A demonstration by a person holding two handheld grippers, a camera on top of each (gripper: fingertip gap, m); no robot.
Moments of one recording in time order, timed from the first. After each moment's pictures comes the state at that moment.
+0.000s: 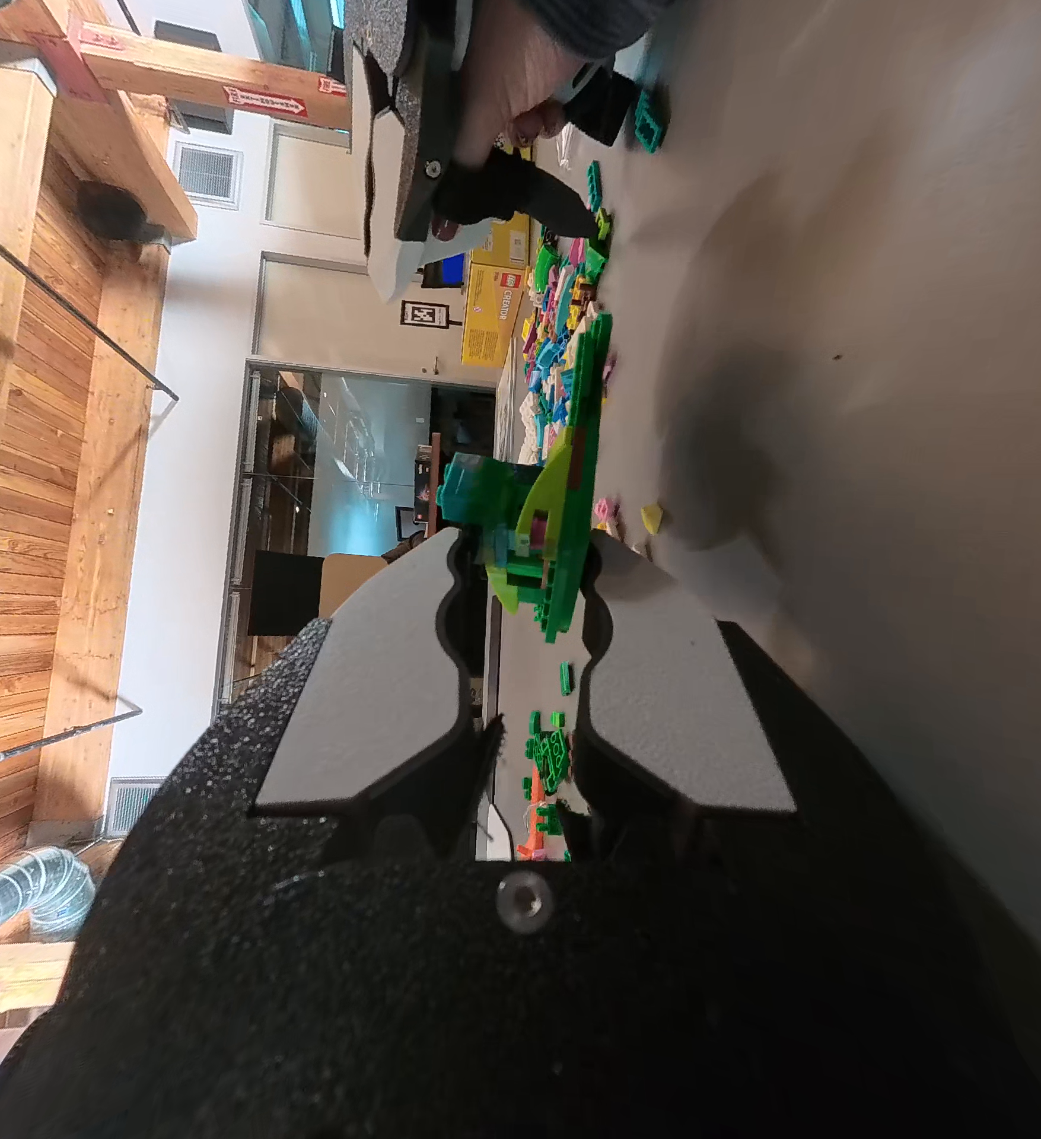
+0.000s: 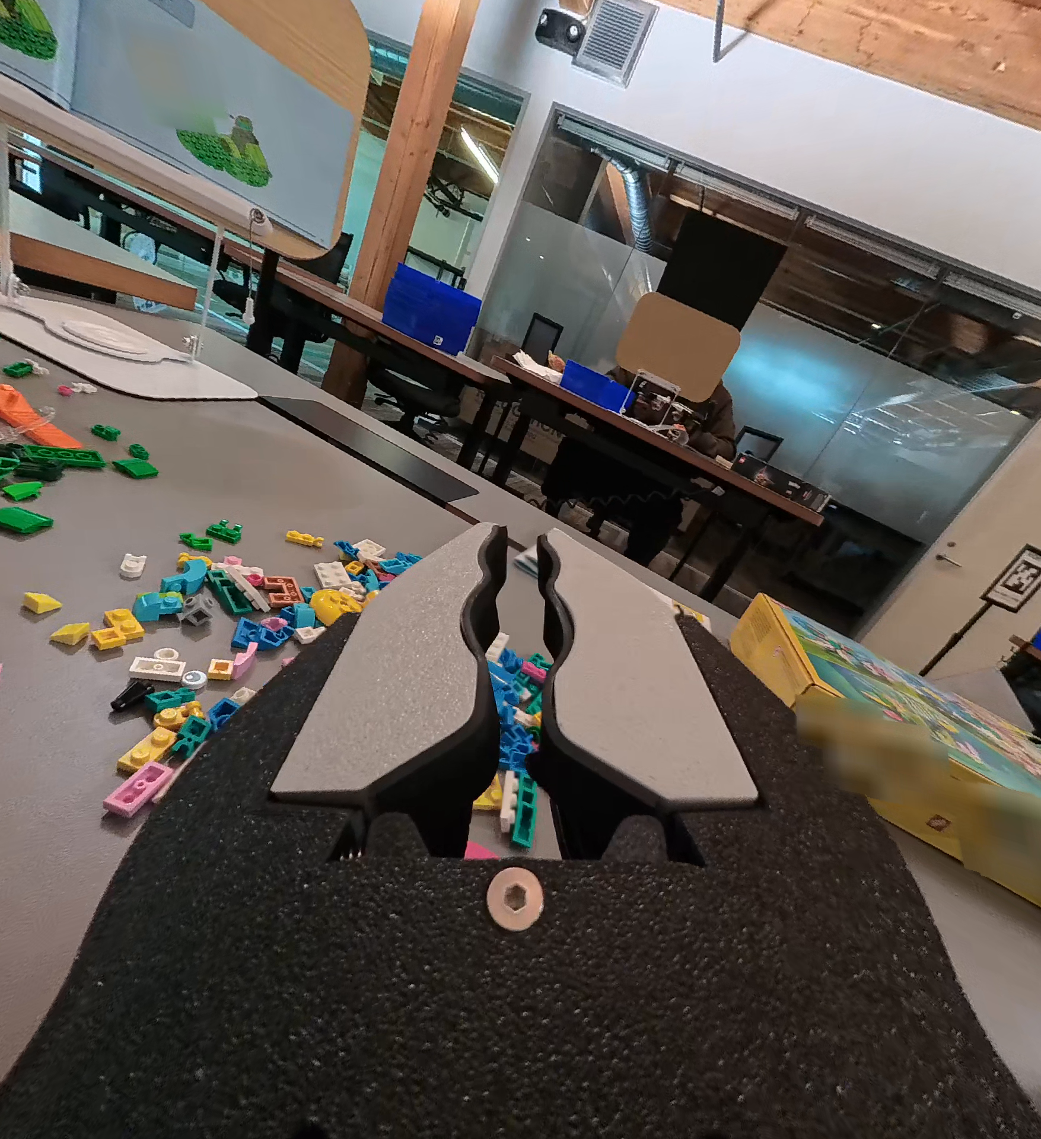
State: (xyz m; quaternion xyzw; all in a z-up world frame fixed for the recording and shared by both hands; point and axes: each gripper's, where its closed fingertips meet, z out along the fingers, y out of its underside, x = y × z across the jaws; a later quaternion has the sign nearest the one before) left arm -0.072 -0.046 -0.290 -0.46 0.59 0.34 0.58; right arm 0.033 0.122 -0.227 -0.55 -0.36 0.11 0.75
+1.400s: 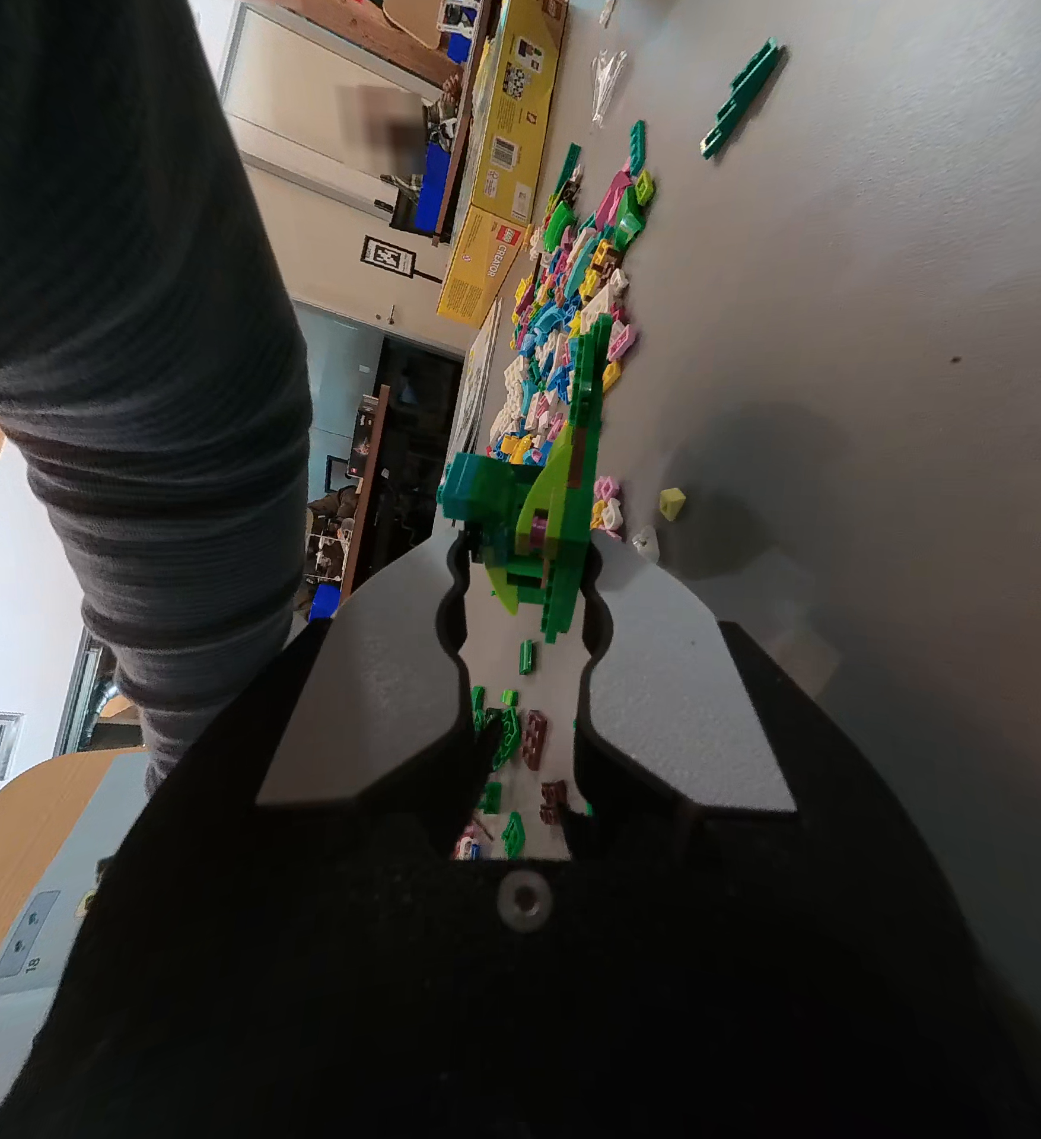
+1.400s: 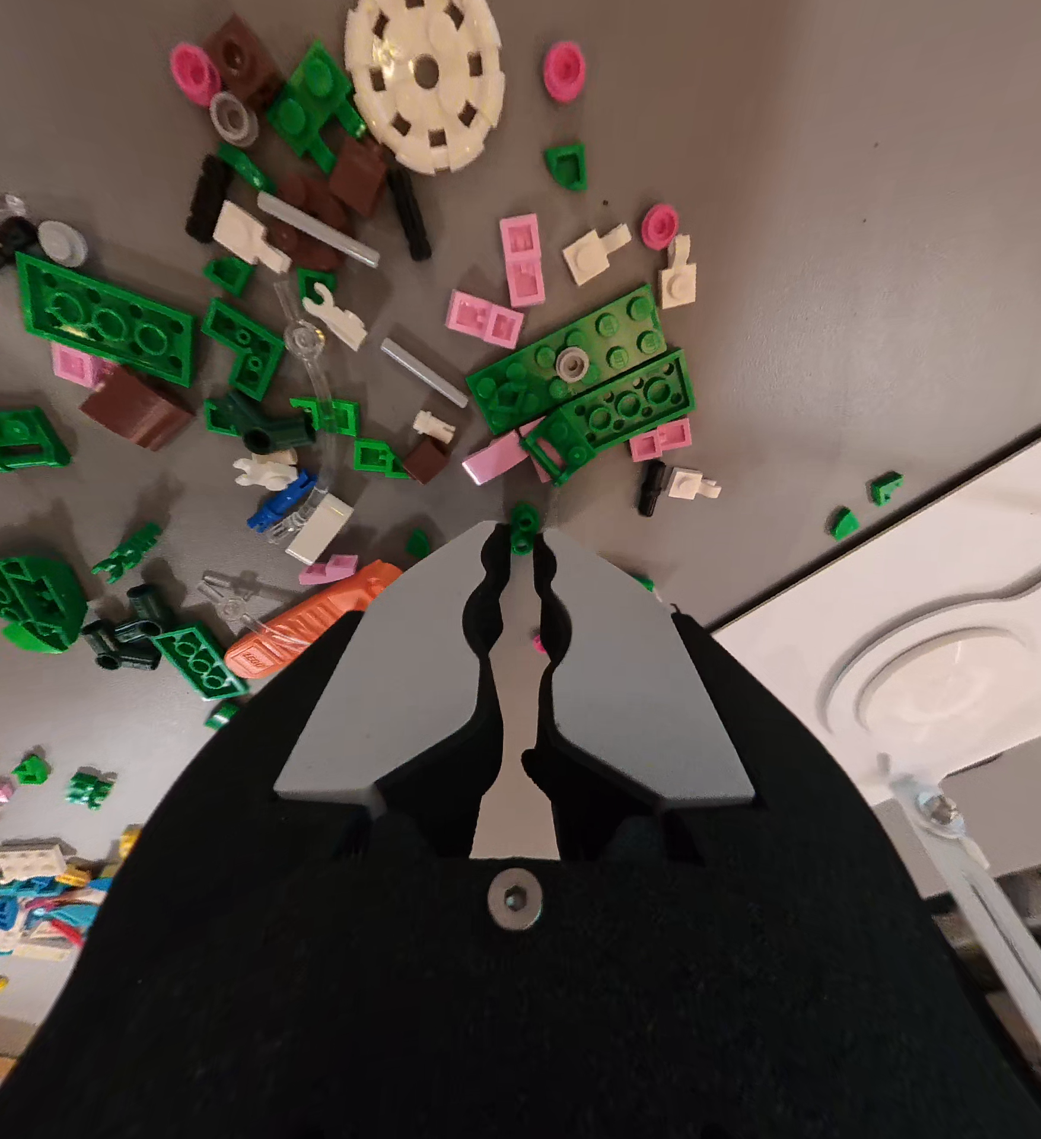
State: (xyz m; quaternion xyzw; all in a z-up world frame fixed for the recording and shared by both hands) left arm -0.083 -0.029 -0.290 -0.54 0.54 0.27 0.58; right arm -0.352 0.067 -0.341 -0.12 -0.99 -0.01 0.04
